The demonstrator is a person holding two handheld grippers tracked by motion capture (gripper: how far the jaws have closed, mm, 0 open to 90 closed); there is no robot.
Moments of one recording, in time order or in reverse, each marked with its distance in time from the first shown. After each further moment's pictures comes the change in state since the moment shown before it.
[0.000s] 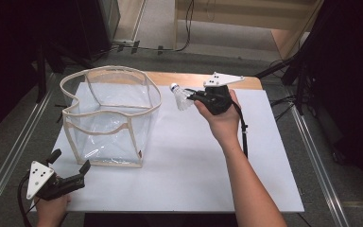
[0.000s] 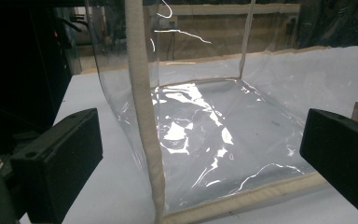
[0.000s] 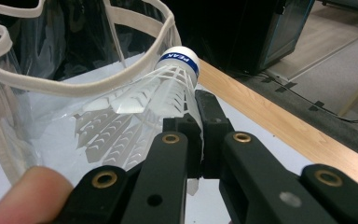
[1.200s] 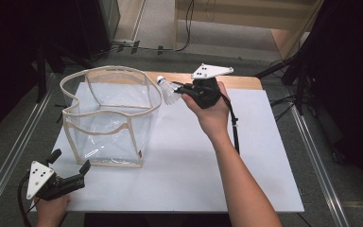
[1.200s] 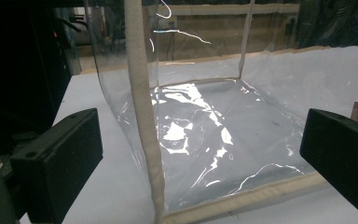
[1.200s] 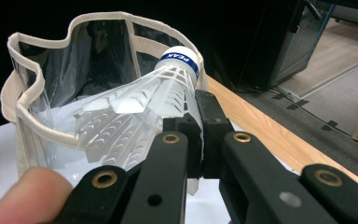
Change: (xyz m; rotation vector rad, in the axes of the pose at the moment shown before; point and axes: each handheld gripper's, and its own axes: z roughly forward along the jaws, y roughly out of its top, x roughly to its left) left arm 0.000 0.000 0.000 -0.002 -0.001 -0.001; right arm 0.019 0.030 0.015 -0.038 0.048 -0.032
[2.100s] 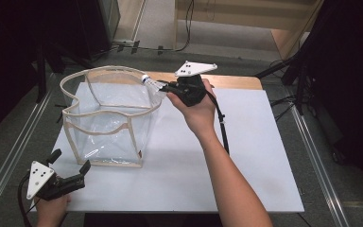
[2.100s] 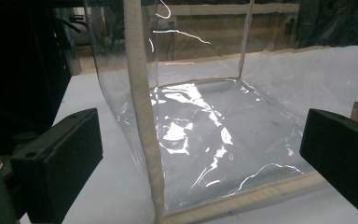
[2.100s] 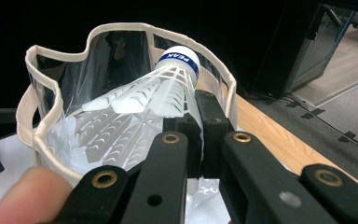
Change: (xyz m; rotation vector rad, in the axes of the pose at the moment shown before) left arm 0.000 0.000 0.000 0.000 -0.001 0.000; right arm 0.017 0.015 0.027 -0.013 0.045 -0.014
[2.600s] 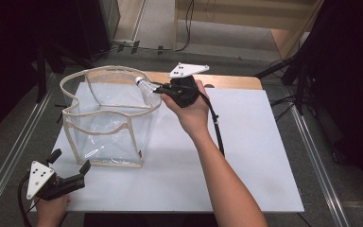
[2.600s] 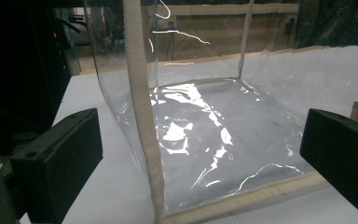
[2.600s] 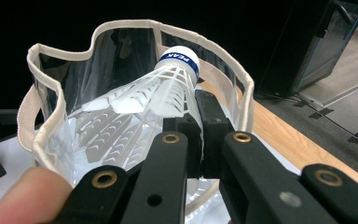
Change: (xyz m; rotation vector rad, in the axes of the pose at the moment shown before) left arm 0.000 0.000 0.000 0.000 0.000 0.002; right arm 0.006 -0.002 0.016 0.009 0.020 0.008
